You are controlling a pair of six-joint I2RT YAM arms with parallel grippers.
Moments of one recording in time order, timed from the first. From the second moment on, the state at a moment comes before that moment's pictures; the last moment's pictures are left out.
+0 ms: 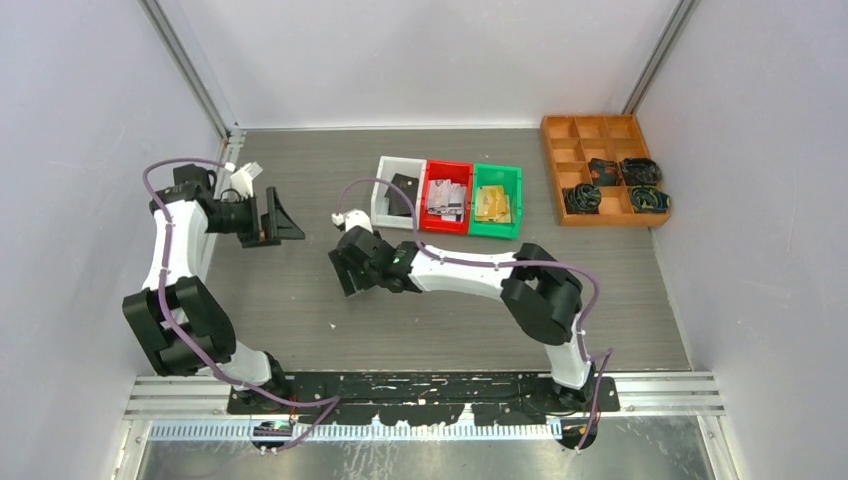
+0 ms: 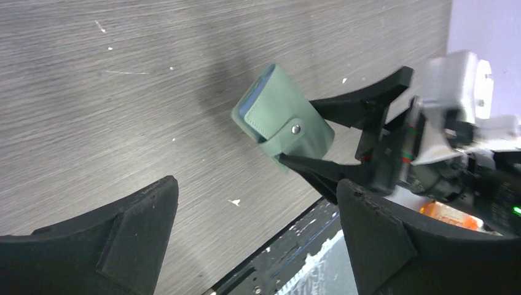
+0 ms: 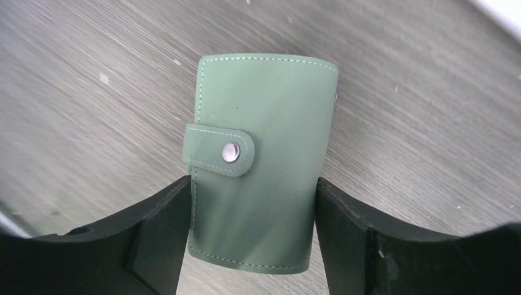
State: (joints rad) left arm 0.34 1.49 1.26 -1.08 0.85 0.29; right arm 1.10 1.99 1.46 -0.28 0.23 0.46
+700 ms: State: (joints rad) left arm 0.33 1.41 1.15 -0.88 1.09 -0.16; right arm 1.10 1.78 1.43 -0.02 0.25 0.49
